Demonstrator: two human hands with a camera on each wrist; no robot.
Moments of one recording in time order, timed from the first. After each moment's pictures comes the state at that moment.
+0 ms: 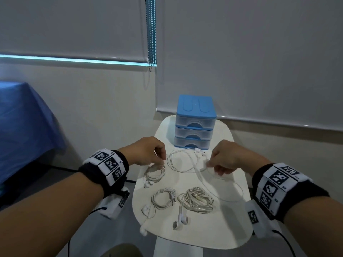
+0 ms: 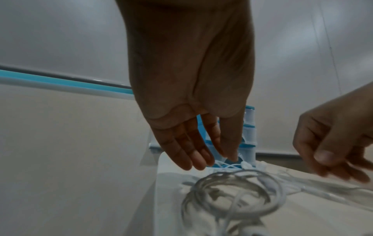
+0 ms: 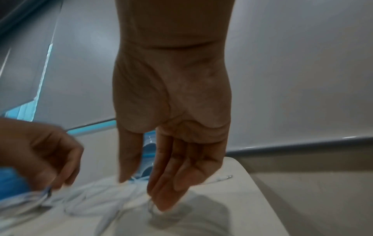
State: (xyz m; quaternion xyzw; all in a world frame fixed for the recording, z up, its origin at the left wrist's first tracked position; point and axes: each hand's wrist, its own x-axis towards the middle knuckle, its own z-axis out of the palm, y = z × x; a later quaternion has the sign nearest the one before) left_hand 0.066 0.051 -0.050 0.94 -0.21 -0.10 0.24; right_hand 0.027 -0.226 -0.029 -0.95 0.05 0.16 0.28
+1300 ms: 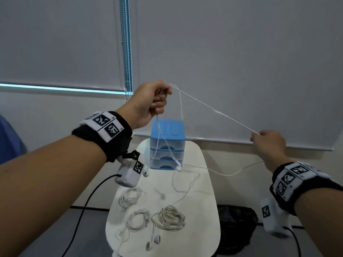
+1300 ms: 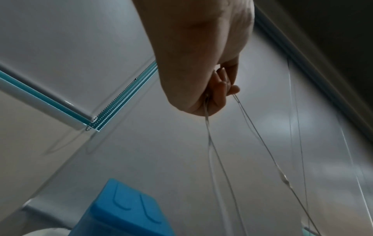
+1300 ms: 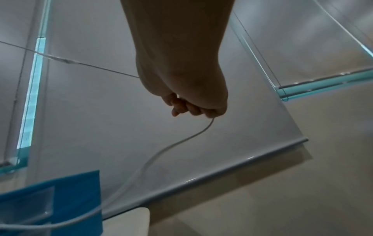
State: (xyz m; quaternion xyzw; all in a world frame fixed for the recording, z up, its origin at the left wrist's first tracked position) left_hand 0.046 -0.040 0.139 0.63 -0.24 -0.03 0.74; right_hand 0.003 -0.382 0.037 -0.82 0.25 -0.33 0.39
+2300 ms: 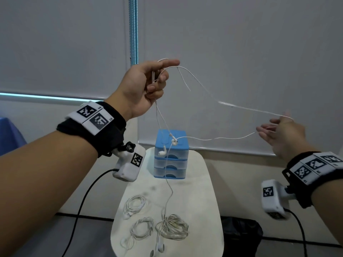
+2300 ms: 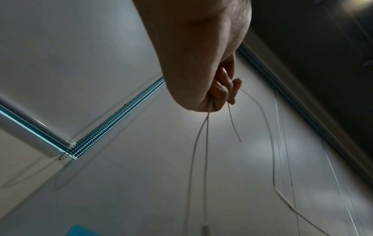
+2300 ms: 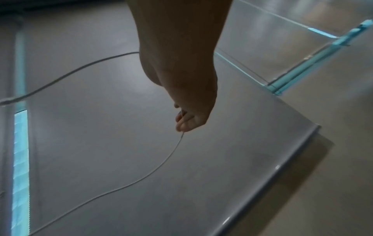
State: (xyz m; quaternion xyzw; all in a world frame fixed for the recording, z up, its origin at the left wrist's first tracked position) left_hand 0.018 -0.012 0.195 0.55 -0.34 -0.02 0.77; right_hand 0.002 -0.384 0.111 -0.53 0.23 -0.35 0.73
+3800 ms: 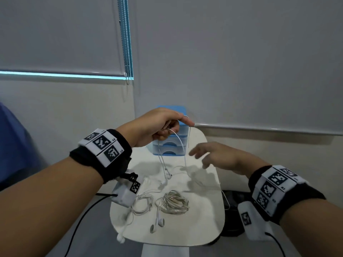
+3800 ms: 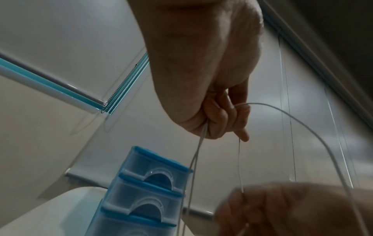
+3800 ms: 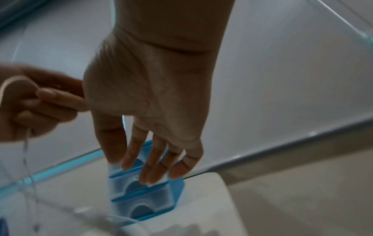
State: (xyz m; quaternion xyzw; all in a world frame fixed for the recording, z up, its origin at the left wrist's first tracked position) left_hand 0.025 -0.040 0.063 0.77 -0.25 -0.16 0.56; right_hand -0.020 -0.268 0.005 -0.92 -0.04 0.13 0.36
